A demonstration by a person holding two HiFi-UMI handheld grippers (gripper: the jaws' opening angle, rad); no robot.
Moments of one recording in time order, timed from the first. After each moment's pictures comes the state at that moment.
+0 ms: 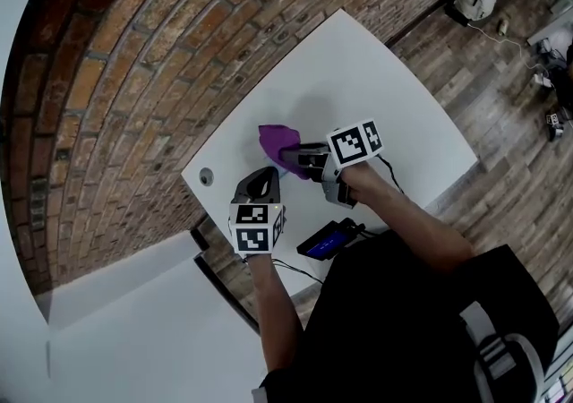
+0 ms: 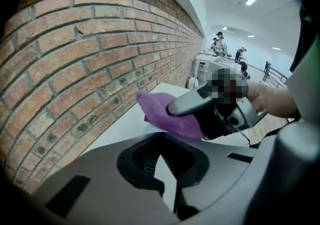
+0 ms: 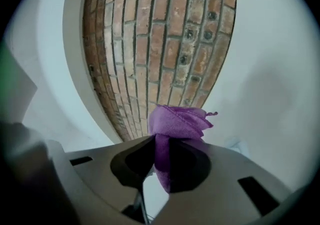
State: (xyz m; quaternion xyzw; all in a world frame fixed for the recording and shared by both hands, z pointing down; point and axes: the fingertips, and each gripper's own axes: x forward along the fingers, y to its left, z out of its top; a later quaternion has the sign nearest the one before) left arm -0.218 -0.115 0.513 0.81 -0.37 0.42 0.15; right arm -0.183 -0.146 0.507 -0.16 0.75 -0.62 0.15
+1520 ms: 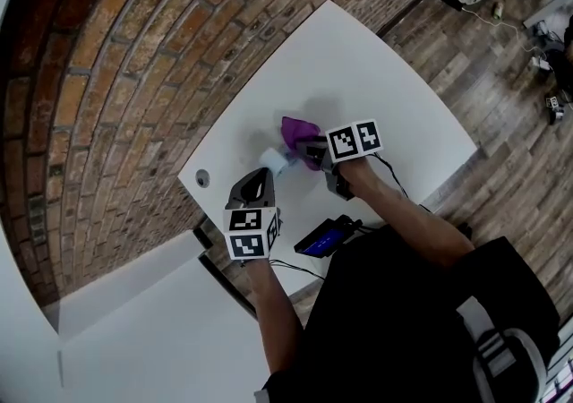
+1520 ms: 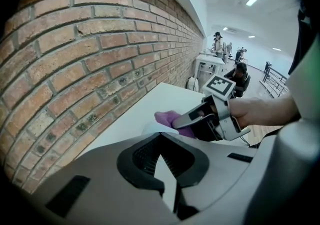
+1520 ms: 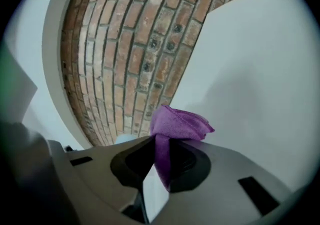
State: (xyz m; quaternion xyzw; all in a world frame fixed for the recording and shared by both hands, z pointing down) left arm -0.216 -0.113 0.511 0.81 -0.37 0.42 0.16; right arm -0.154 -0.145 0.604 -0.30 0.71 -0.64 0.07
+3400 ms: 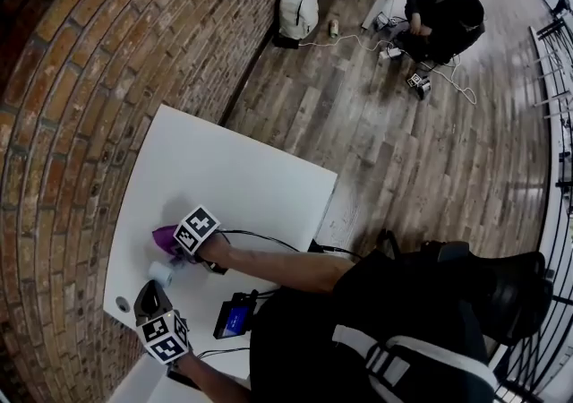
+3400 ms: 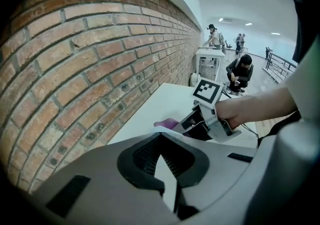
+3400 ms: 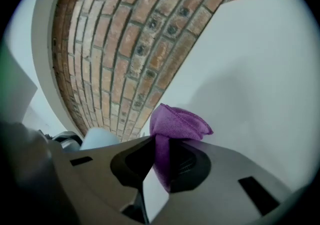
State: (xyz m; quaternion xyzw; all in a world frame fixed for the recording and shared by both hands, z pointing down) left arm -0.221 -0.121 0.507 0.80 -0.39 0.45 0.10; right arm -0.173 -0.164 0.641 -0.31 0.73 -0.60 -0.02
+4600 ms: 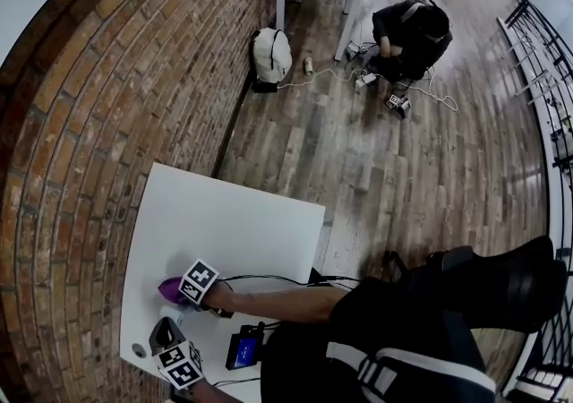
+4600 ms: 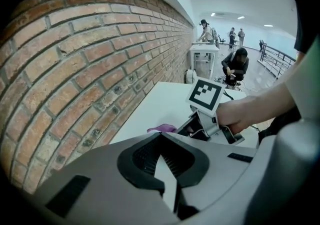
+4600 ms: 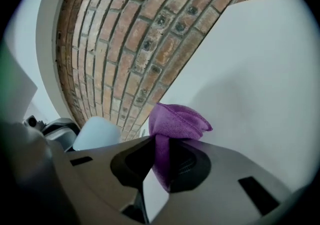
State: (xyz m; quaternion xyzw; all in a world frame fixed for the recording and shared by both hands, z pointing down) left arm -0.209 -0.125 0.515 0.80 -0.36 0.47 0.07; right arm -0.192 -0.157 0.642 -0.31 0.75 -0.59 -0.03
